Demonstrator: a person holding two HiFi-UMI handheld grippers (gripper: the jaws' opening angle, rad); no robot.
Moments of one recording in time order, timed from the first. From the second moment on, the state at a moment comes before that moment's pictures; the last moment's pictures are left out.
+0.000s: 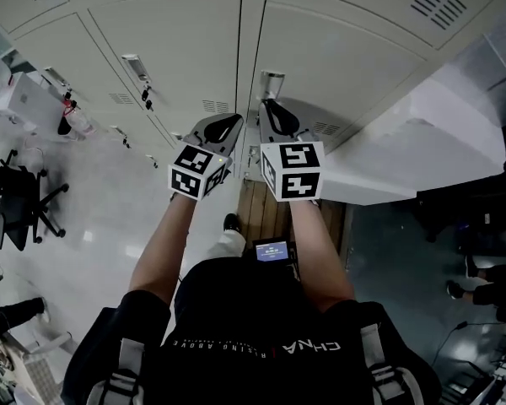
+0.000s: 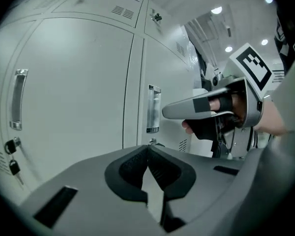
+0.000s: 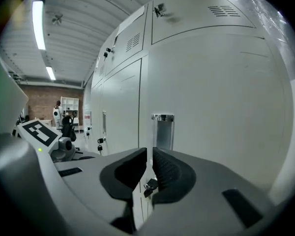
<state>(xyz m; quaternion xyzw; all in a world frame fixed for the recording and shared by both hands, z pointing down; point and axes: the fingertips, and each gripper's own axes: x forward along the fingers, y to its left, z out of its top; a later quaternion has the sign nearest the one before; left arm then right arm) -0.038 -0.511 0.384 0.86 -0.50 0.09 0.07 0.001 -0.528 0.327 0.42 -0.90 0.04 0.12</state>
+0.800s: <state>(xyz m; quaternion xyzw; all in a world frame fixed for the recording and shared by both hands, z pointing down) -0.034 -0.546 0.387 0.88 -0.46 0.10 0.05 -0.019 -0.574 0.327 0.44 -0.89 0.05 0.11</state>
